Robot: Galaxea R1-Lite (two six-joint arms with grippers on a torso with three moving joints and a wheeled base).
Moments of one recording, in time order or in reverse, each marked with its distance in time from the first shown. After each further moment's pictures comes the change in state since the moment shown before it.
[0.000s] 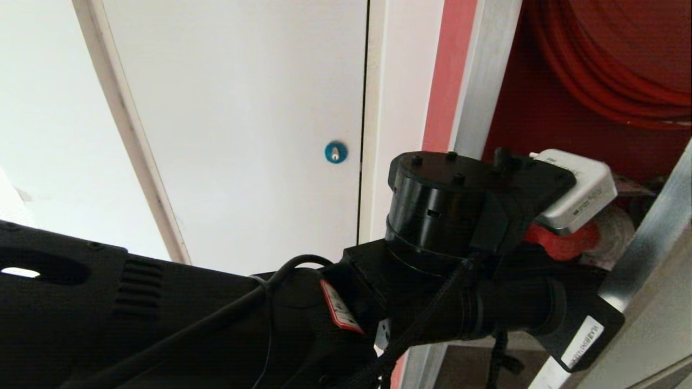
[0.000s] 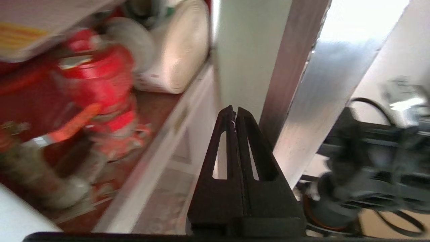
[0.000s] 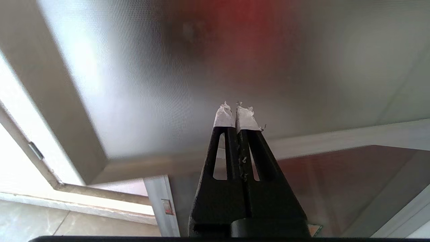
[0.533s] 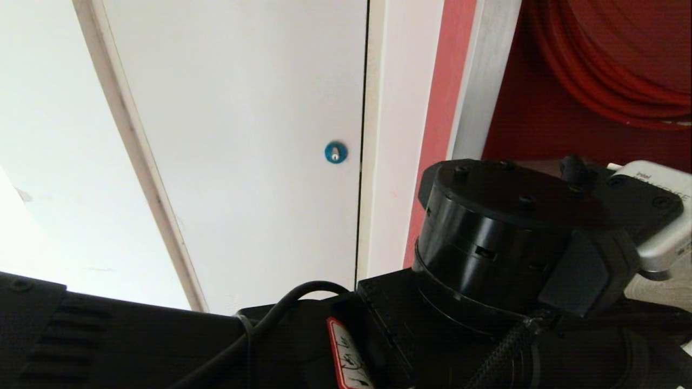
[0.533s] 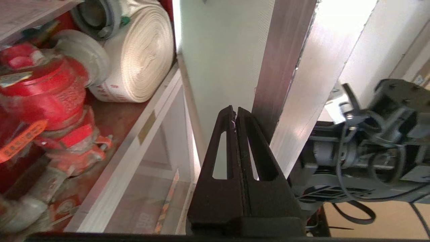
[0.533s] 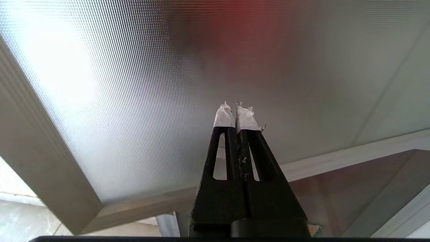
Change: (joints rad) left arm -0.090 -0.033 0.017 0.001 0.003 0.001; right arm 0.000 0.000 0.000 0.000 0.000 0.000
